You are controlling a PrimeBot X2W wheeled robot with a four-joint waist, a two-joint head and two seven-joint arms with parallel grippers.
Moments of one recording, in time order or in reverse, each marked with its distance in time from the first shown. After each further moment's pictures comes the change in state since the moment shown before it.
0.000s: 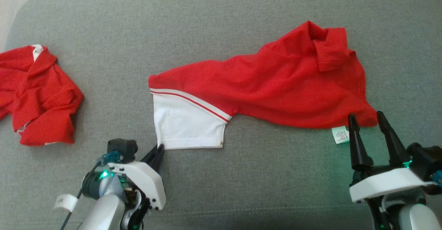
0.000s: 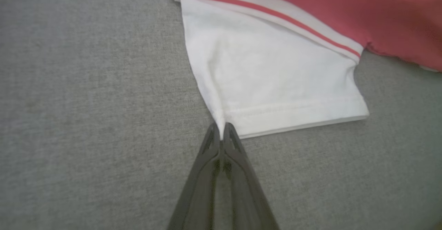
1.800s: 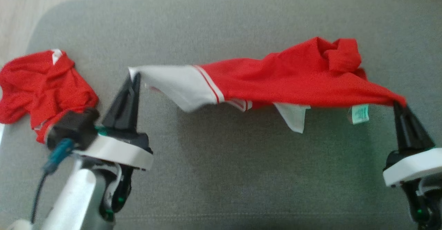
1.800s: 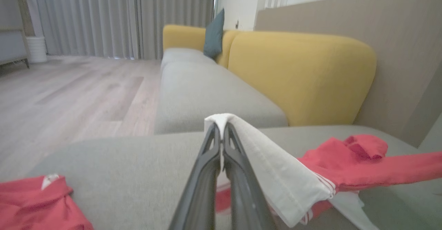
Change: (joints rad) left arm -0.011 0.071 0.049 -0.415 0.026 0.083 -0.220; right arm -0.040 -0.098 -0.102 -0.041 0.092 0.000 0.198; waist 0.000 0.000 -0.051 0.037
